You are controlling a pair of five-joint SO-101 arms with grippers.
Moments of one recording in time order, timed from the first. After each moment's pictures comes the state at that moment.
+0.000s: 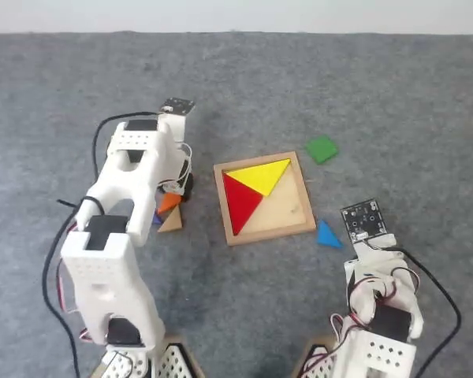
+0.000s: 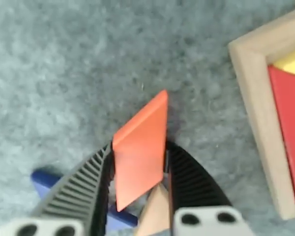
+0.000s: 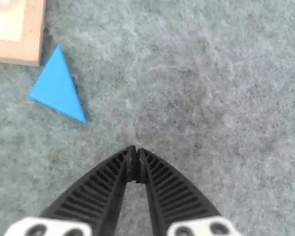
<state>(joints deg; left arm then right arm) -5.1 28.0 4.5 72.8 -7.3 12.9 -102.7 95.7 66.4 33.5</state>
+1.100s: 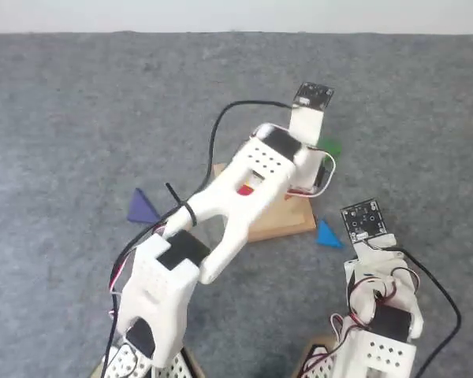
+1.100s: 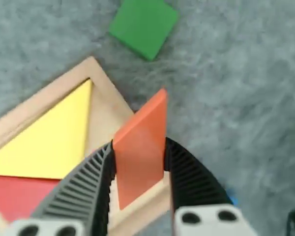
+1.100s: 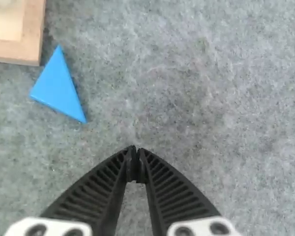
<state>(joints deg) 32.2 30.4 -15.3 69.0 23.4 12.9 -102.7 95.7 66.4 33.5</state>
